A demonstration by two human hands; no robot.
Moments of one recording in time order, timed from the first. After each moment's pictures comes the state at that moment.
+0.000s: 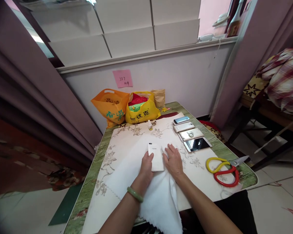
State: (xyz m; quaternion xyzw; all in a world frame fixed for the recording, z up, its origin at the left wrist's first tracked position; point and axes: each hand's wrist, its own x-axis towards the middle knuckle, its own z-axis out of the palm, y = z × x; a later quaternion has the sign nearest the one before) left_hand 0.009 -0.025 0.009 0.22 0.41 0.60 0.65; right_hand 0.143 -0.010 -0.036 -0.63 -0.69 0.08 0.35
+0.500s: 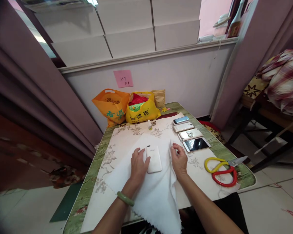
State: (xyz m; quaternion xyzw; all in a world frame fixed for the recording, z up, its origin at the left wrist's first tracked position) left_hand -0.037 -0.038 0.028 0.65 0.69 0.30 0.12; right_hand 0.157 -0.017 -0.008 -0.60 -0.43 0.23 0.63
